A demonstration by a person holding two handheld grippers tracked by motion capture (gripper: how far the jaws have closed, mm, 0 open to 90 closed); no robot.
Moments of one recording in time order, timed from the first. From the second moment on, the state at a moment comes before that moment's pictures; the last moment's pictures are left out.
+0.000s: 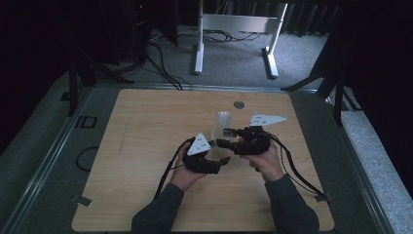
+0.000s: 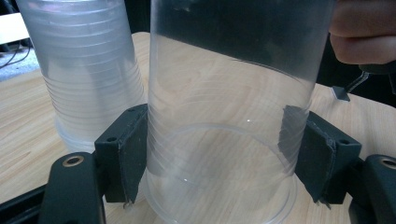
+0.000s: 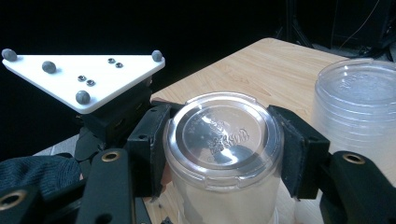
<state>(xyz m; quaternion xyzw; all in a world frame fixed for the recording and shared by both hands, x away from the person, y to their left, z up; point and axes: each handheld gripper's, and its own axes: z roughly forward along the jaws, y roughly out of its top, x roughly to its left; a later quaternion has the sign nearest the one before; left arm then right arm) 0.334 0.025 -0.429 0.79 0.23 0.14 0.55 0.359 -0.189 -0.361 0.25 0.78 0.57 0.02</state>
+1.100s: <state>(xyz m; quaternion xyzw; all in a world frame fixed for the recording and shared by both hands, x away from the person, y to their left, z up) 0.334 0.039 -0.421 0.81 0.21 0.14 0.53 0.356 -0.195 -0.355 0.22 0.80 0.55 0.04</state>
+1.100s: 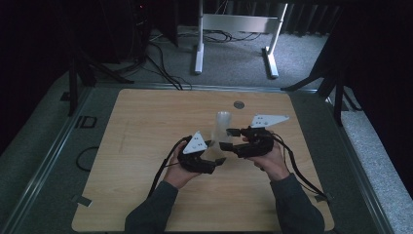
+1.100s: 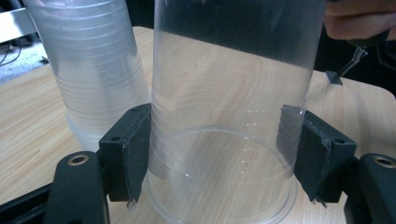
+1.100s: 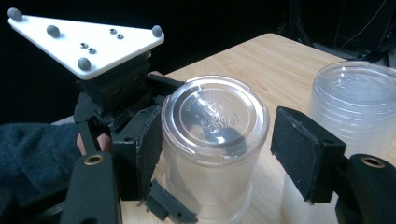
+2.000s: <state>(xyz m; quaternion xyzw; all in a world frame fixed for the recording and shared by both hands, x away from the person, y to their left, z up) 0.336 0.057 -0.416 0.83 0.19 0.14 0.50 0.359 -0.207 -0.344 0.19 0.86 0.47 0.06</state>
